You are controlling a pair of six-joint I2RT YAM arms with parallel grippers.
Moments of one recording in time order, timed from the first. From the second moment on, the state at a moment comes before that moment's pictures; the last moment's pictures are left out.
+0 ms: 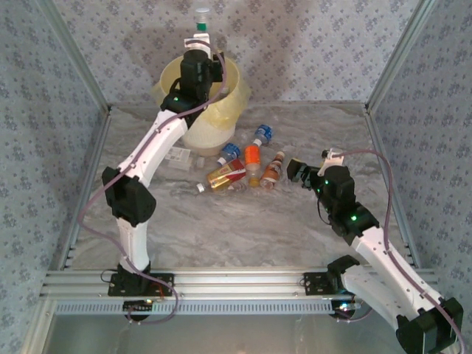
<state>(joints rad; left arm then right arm) -0.50 2.00 2.12 -0.20 -0.44 -0.16 0.42 0.77 0.63 -0.18 0.20 0.46</state>
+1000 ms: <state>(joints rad) -0.45 1.99 2.08 -0.29 -0.45 -0.24 0.42 0.73 0.64 -0.27 0.22 0.46</state>
